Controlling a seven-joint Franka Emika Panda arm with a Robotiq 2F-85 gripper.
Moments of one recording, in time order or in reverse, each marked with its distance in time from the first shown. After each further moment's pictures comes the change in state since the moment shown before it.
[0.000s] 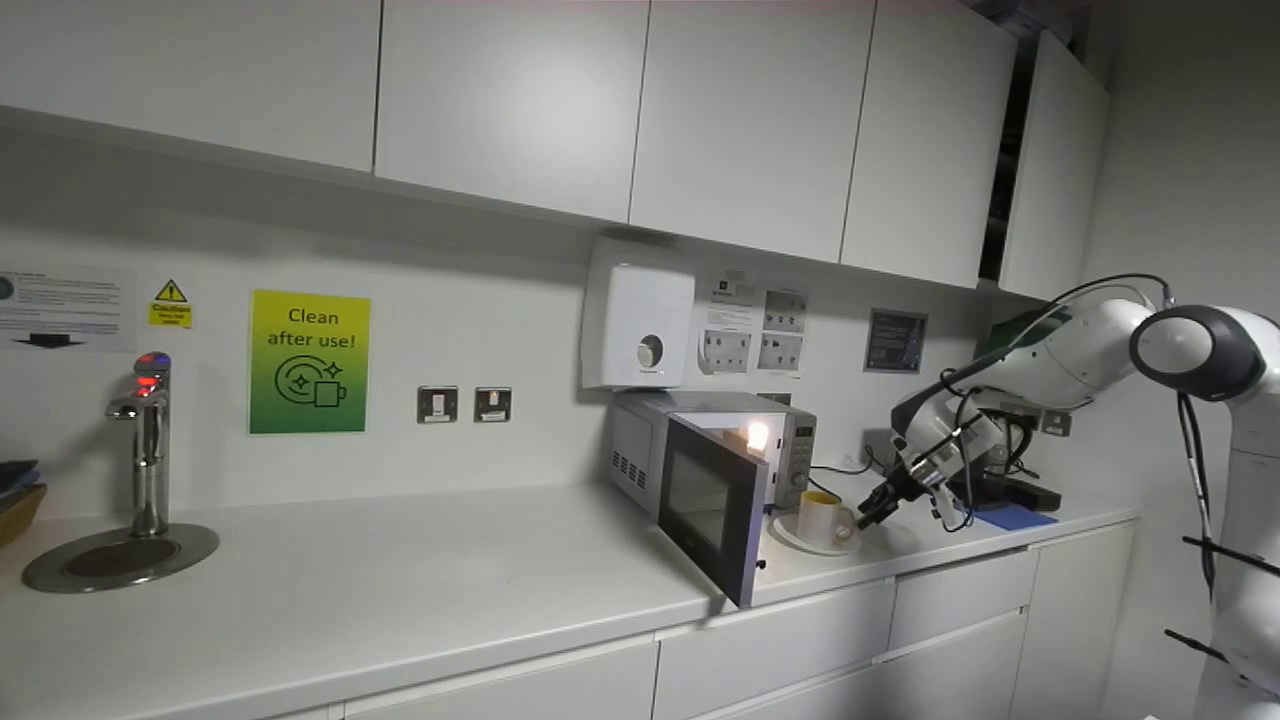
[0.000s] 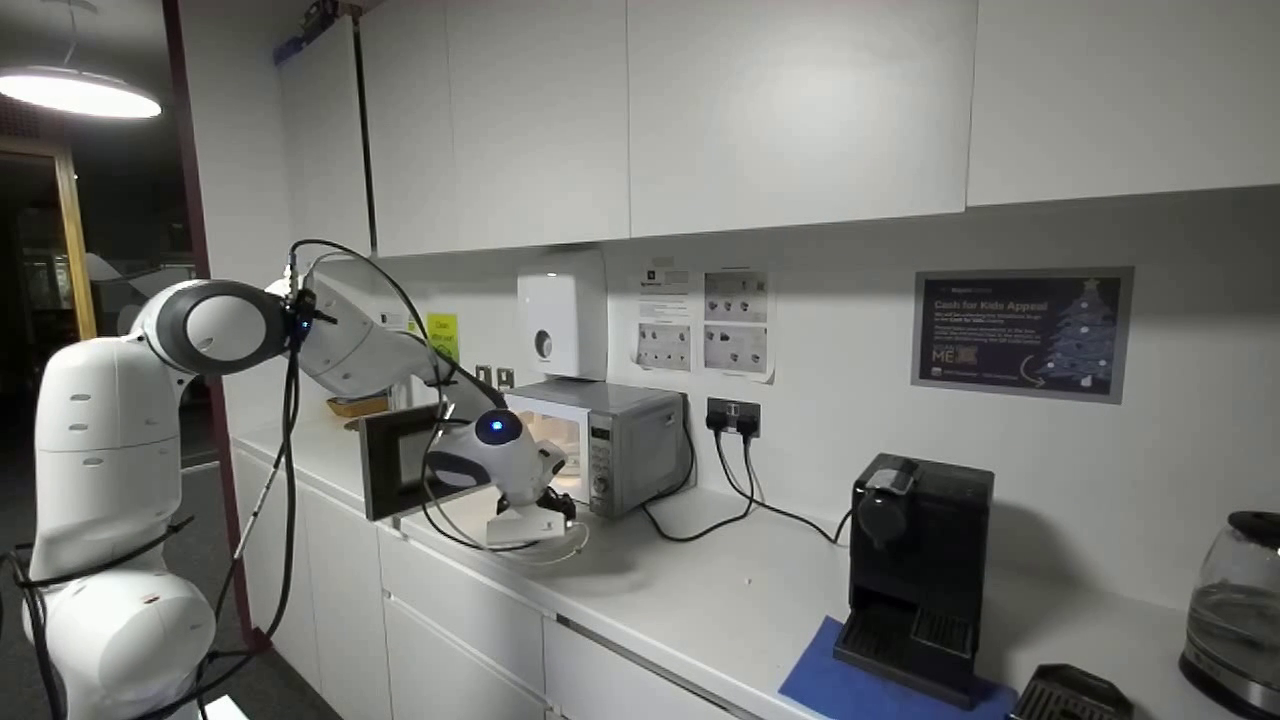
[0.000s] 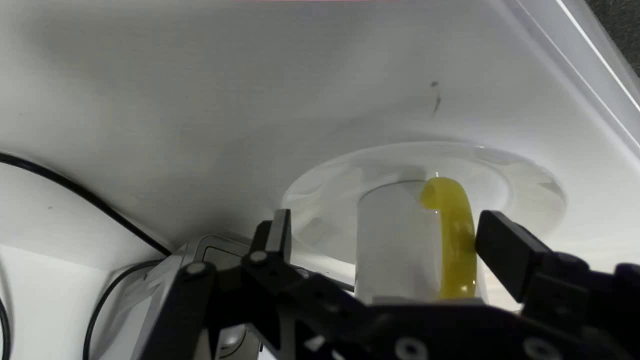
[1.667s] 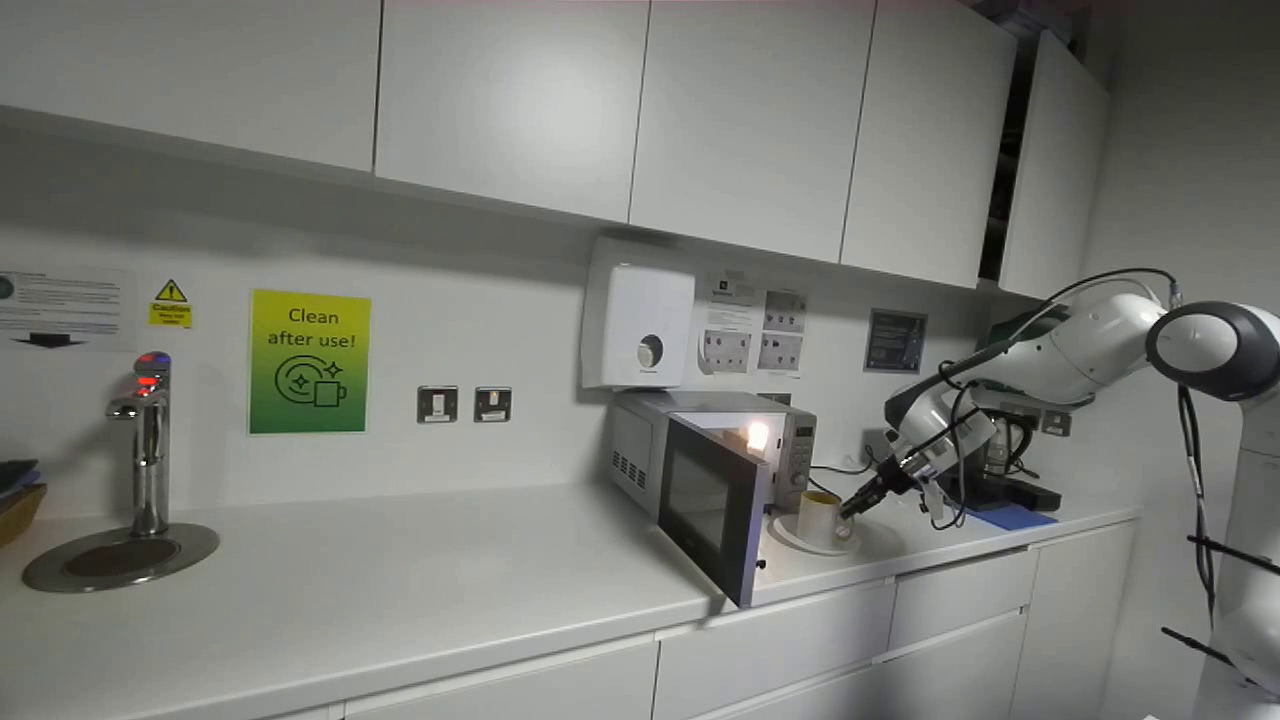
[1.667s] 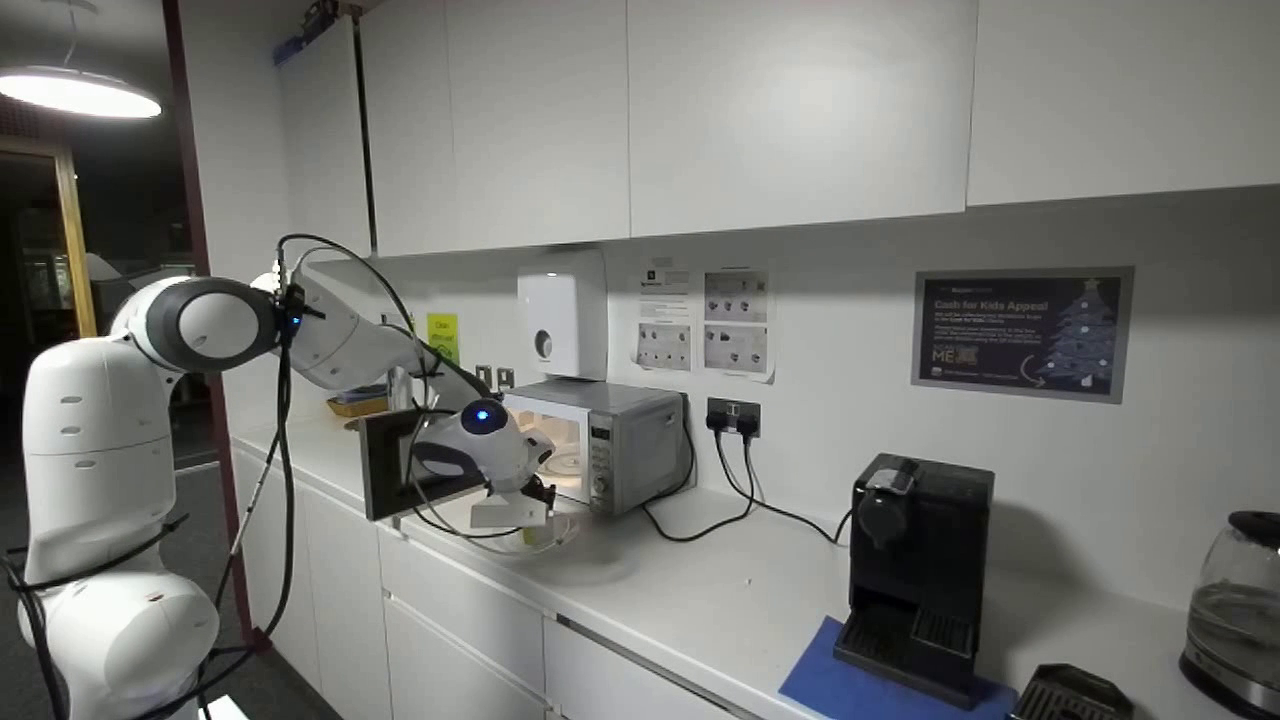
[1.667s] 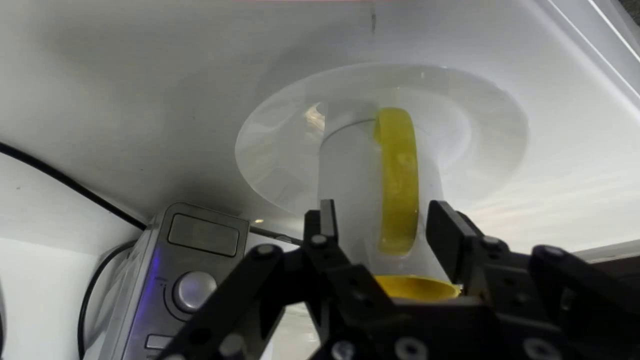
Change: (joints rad) arm 0.034 -0.041 0.039 -0.008 0.030 0.025 0.108
